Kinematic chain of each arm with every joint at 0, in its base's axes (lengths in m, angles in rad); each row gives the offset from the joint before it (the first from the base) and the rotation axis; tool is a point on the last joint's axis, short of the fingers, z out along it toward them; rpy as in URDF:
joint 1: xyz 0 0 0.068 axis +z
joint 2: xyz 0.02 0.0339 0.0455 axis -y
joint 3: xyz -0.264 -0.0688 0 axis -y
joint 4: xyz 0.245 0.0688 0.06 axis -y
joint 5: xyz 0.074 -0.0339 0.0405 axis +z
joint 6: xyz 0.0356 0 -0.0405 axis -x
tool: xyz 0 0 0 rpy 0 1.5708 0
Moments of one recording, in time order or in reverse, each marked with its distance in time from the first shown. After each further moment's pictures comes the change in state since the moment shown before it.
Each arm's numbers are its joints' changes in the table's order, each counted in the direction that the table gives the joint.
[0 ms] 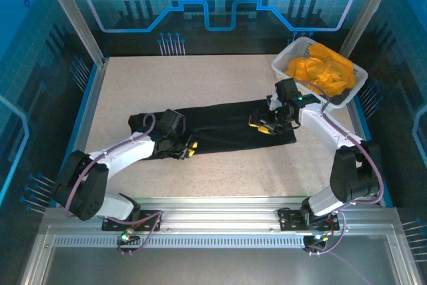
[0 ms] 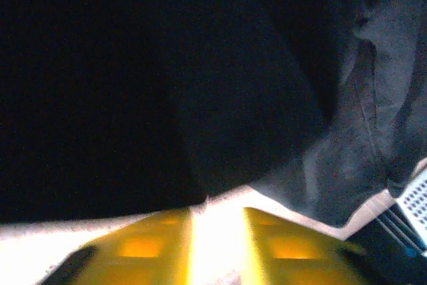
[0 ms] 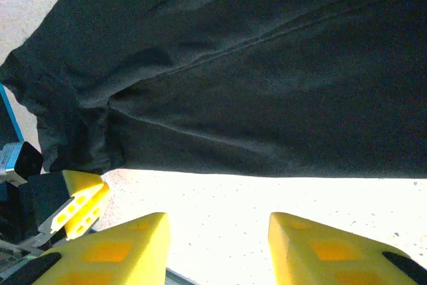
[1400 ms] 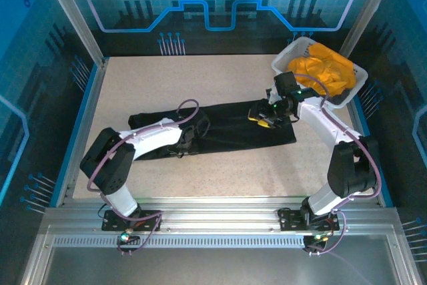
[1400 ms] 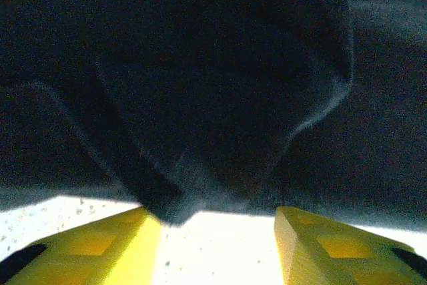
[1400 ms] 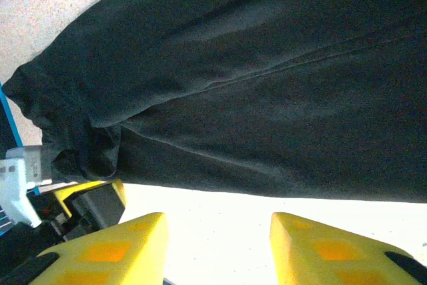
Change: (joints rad) left arm -0.171 -0.309 0.308 -0.453 0.544 -0.792; right arm 0.001 -0.045 0.091 -0.027 -0.029 0.007
